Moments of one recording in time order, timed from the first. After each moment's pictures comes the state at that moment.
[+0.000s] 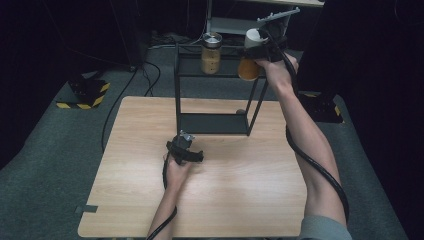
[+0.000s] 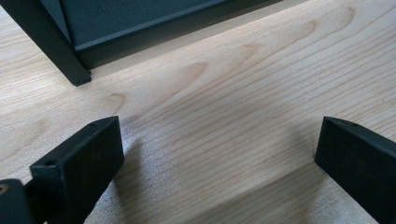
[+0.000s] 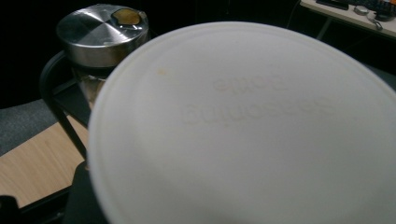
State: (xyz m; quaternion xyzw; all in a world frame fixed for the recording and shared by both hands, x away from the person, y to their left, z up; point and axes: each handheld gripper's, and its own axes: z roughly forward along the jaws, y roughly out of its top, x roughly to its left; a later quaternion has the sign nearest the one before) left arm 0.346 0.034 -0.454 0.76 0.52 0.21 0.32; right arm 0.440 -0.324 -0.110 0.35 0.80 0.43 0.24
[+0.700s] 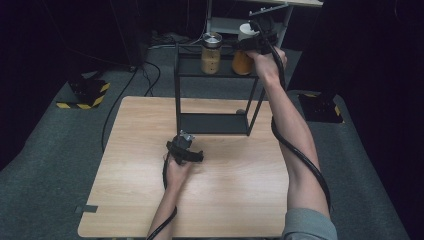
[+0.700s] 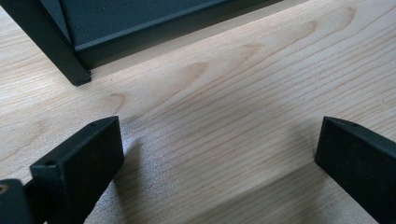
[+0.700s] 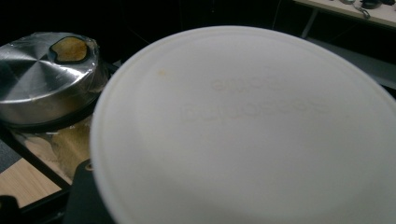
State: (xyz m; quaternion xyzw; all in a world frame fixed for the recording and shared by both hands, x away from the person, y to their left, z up) left arm 0.346 0.034 -0.454 0.77 0.52 0.21 0.32; right arm 0.469 -0.300 -0.114 0.39 0.78 0.43 0.24
